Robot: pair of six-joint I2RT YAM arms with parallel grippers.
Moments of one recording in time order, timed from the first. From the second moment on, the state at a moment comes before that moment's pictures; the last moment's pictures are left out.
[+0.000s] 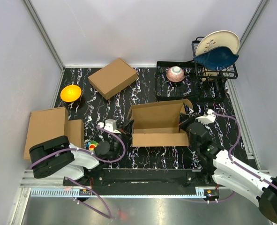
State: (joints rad) left arm -1.11 1.38 0.15 1.46 -0.67 -0.29; right arm 0.71 0.77 0.33 0.19 0.67 0.91
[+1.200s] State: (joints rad) left arm -1.34 1.39 0.07 1.38 -0.83 -0.16; right arm 0.77 0.32 0.57 -0.53 0.37 0.77
